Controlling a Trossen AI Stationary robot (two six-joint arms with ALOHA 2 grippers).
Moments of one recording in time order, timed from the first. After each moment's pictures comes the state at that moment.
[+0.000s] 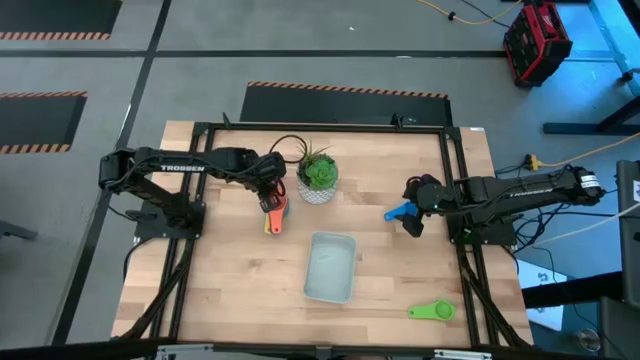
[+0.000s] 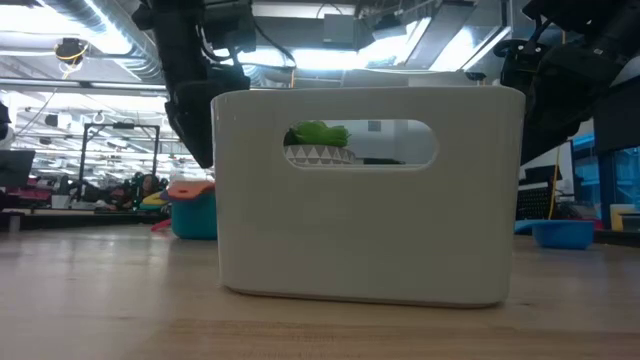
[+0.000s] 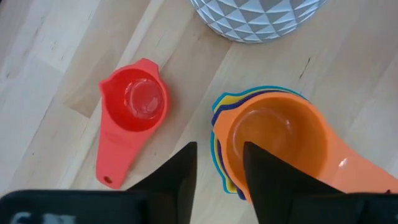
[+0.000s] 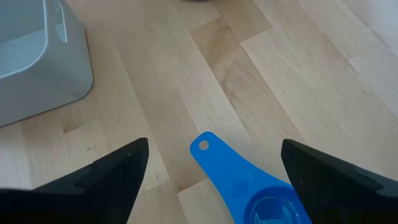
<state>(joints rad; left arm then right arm) 0.24 1.39 0.97 -0.79 -0.14 -0.26 0.07 0.82 0.54 -0.64 0.23 0.49</state>
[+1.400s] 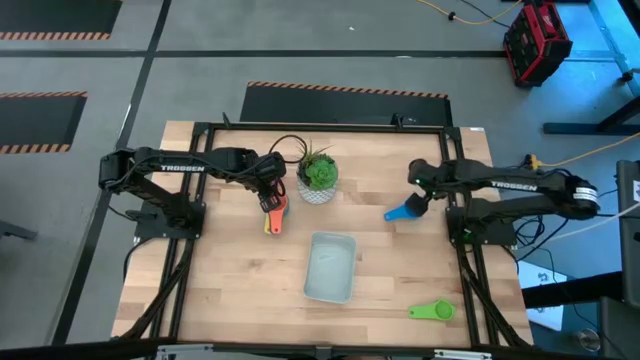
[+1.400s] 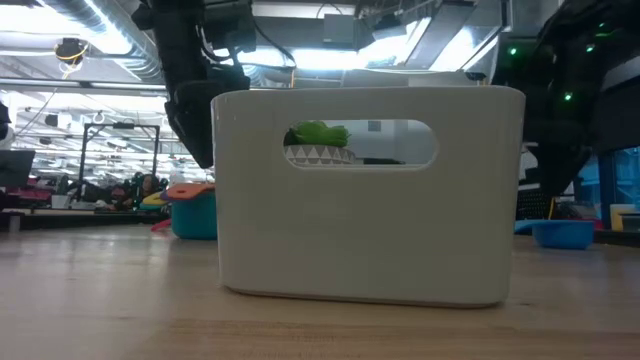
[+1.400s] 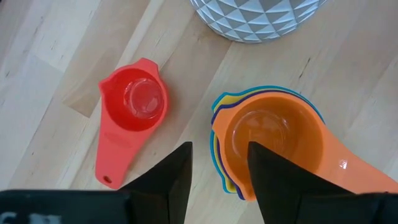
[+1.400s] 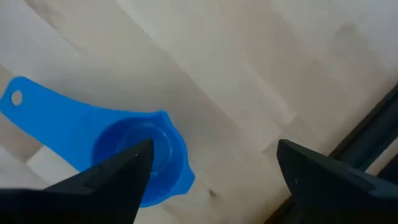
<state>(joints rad) 0.24 1.39 0.97 -0.79 -0.14 -0.26 -0.32 1.02 0.62 -0.99 0.22 0.44</state>
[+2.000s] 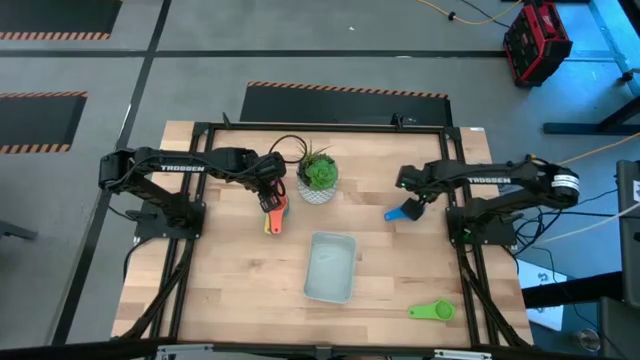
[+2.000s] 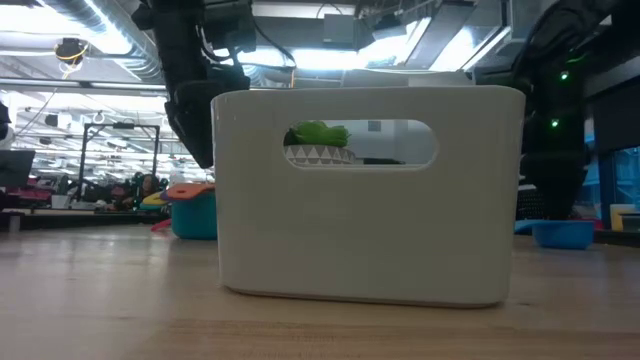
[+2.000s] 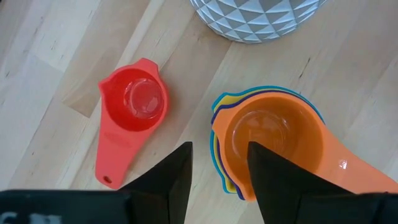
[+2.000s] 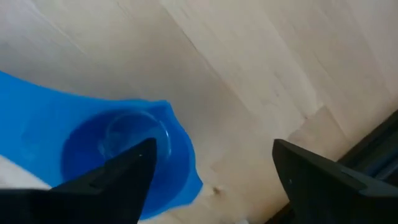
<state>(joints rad) 0.24 1.39 0.97 -0.79 -0.14 -0.26 -0.33 1.26 0.61 -0.93 0.19 0.41</state>
